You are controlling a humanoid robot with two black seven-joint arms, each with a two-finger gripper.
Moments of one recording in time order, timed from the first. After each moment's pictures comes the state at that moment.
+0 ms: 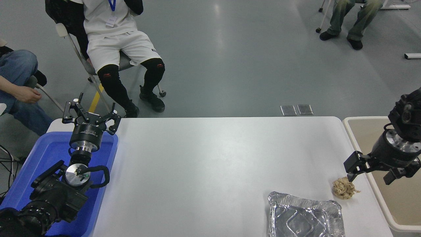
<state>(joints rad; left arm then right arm) -0.65 0.17 -0.93 -0.29 -0.23 -0.69 -0.38 1.62 -0.60 -1.09 1.16 -0.48 0.79 -0.03</state>
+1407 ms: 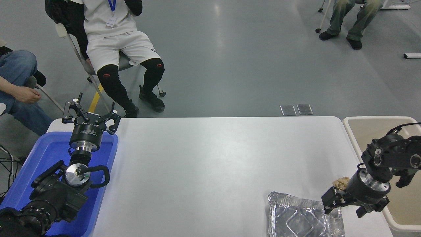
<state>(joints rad) -0.65 0.17 -0.93 -0.29 -0.24 -0.69 -0.38 1.28 -0.53 -0.90 1.06 -0.56 0.62 -0.03</state>
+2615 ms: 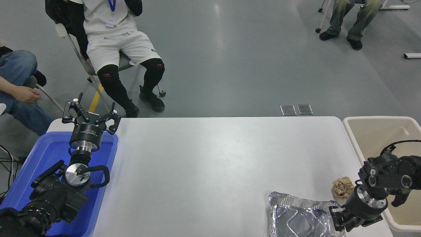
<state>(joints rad) -0.65 0.17 -0.93 -0.29 -0.23 -0.69 -0.38 1.19 -0.53 -0.91 1.08 -0.61 0.58 -0.03</state>
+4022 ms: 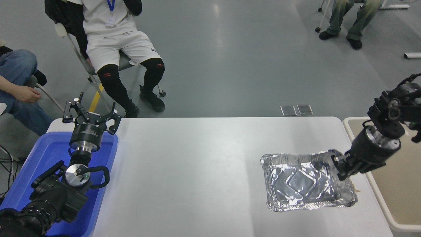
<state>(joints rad) -0.65 0.17 -0.93 -0.29 -0.23 -0.69 -0.38 1.91 -0.63 -1.01 1.34 -0.56 0.78 -0.13</state>
